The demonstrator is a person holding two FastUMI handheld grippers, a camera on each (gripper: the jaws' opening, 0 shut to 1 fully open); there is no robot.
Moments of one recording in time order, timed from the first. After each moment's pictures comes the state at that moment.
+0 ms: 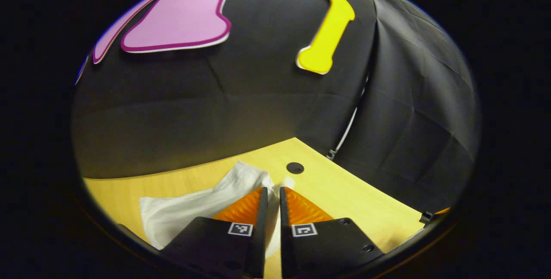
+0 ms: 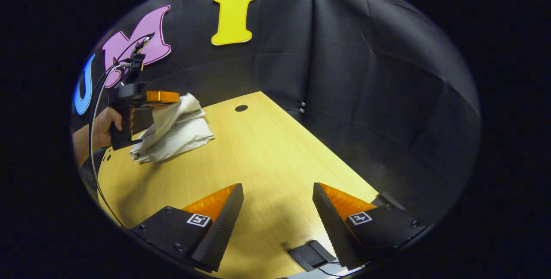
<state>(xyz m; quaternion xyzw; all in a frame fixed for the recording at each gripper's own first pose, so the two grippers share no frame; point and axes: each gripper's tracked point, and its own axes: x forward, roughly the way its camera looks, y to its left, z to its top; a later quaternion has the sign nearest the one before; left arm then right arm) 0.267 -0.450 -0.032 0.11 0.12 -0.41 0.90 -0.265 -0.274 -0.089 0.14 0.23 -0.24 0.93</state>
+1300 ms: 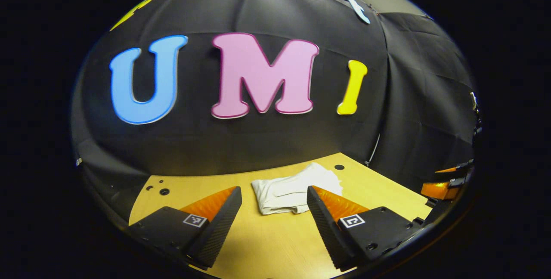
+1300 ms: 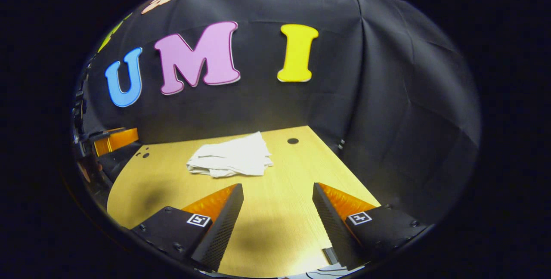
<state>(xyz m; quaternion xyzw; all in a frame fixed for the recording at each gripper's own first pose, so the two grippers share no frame) 0.075 -0.103 0.074 0.07 0.00 -0.23 0.97 -0.256 -0.142 0.058 0.07 0.14 -0.12 0.98</state>
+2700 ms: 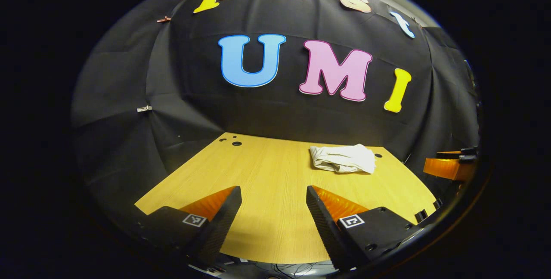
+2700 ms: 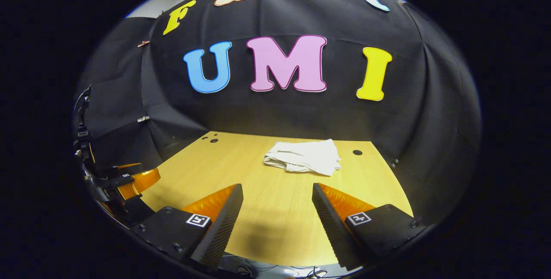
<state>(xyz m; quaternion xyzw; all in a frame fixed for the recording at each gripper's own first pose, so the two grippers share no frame) -0.096 0.038 -0.048 -0.01 0.03 -0.03 1.00 -0.314 0.005 0.074 0.01 0.12 0.09 0.99</state>
